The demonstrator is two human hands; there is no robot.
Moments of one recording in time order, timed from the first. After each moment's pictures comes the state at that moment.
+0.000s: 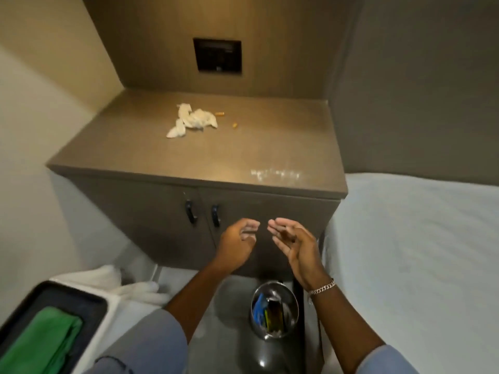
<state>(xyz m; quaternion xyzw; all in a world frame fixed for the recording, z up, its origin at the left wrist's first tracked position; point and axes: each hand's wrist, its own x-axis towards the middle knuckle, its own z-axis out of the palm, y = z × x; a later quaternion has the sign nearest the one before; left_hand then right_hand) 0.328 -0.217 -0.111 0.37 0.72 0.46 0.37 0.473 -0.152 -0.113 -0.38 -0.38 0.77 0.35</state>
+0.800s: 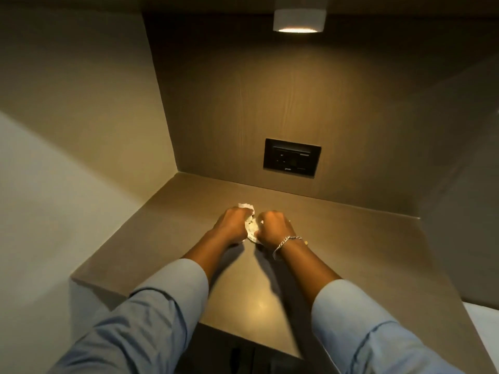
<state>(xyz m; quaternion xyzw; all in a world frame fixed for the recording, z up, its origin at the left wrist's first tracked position) -0.014 0.008 -0.035 0.50 0.84 0.18 0.12 0.099 0.075 -0.030 -0.38 -0.90 0.22 0.10</state>
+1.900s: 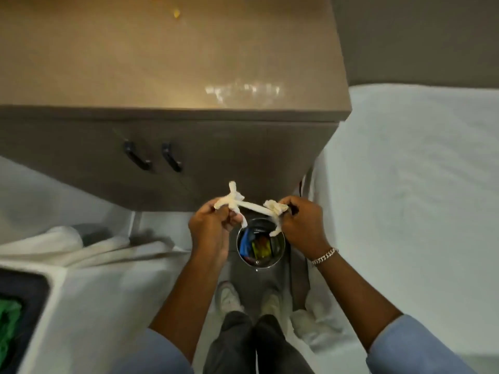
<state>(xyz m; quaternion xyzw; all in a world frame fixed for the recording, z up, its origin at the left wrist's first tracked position) 0.369 -0.212 -0.205 -0.07 0.59 0.66 0.46 0.526 -0.137 -0.220 -0.53 -0.72 0.38 0.24</state>
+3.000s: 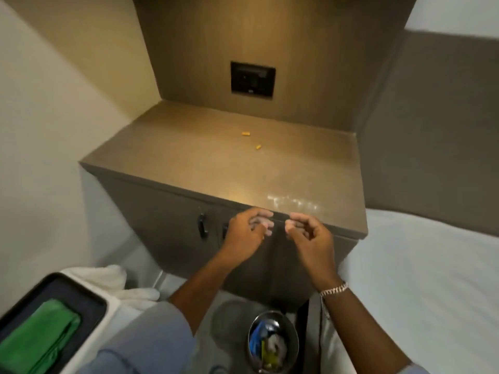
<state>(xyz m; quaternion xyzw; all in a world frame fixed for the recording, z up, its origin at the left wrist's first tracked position) 0.306 -0.174 -0.073 0.36 0.68 0.55 0.31 0.449 -0.109 -0.061 -0.40 -0.62 0.57 0.36</state>
